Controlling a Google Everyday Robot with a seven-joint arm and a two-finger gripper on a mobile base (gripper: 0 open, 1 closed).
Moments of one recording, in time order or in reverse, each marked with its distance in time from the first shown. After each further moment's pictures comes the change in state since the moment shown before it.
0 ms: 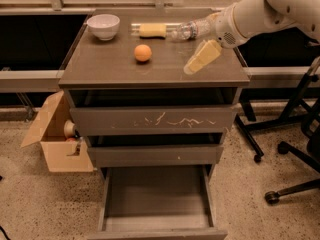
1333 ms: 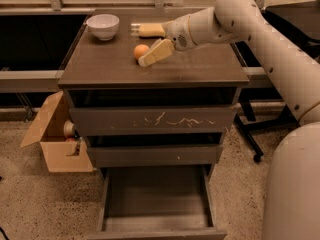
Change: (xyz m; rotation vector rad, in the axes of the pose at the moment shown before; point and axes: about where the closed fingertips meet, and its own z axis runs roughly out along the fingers) arm -0.084 0.011 0.122 -0.190 -0.309 0.135
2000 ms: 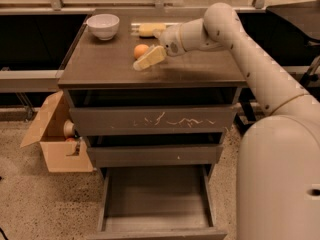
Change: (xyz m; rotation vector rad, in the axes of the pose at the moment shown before) arm 0.020 -0.018 0.047 -0.064 -0.064 -0.013
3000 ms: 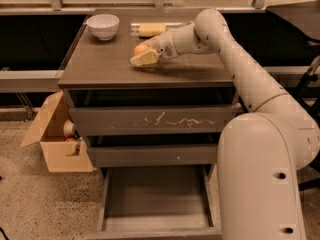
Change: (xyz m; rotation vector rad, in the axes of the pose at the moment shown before) arm 0.022 -0.022 0.032 0.001 0.025 0.005
